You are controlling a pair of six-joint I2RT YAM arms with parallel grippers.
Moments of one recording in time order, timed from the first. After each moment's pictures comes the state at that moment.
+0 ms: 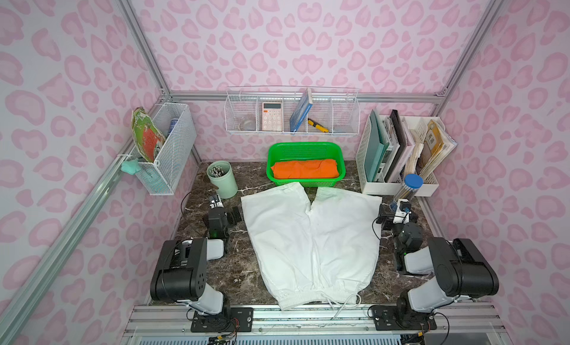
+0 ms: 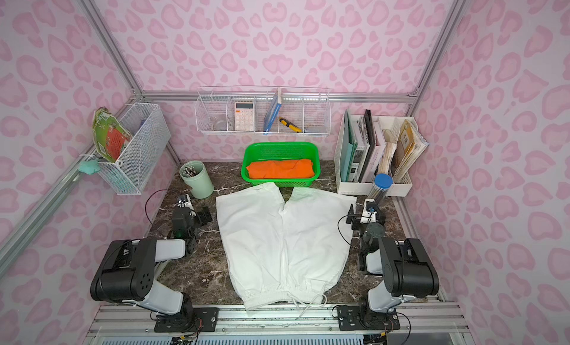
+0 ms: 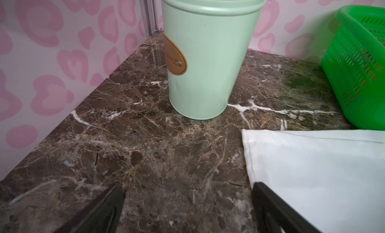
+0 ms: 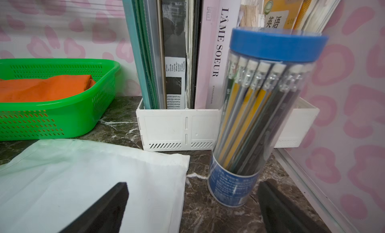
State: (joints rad) left arm 0.08 1.55 0.44 0.70 -0.20 -0.12; right arm -0.01 1.56 0.18 1.30 0.06 -0.03
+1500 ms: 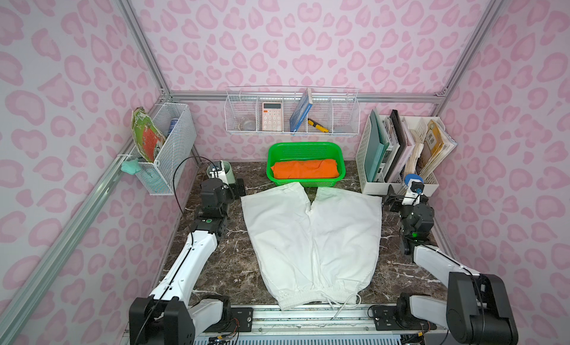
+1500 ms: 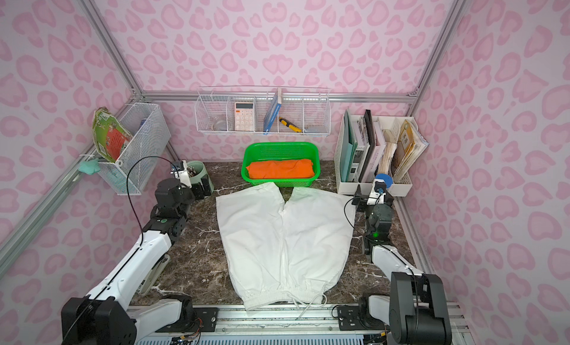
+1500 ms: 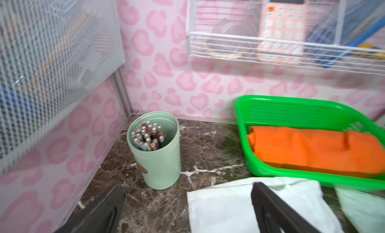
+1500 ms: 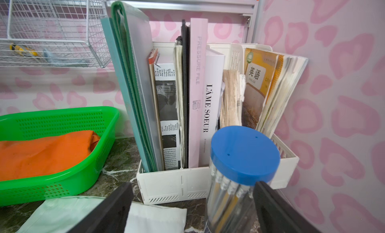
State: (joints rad) left arm -0.08 1.14 0.88 0.04 -0.15 -0.02; right arm -0.02 1.23 0.46 0.73 0.06 0.01
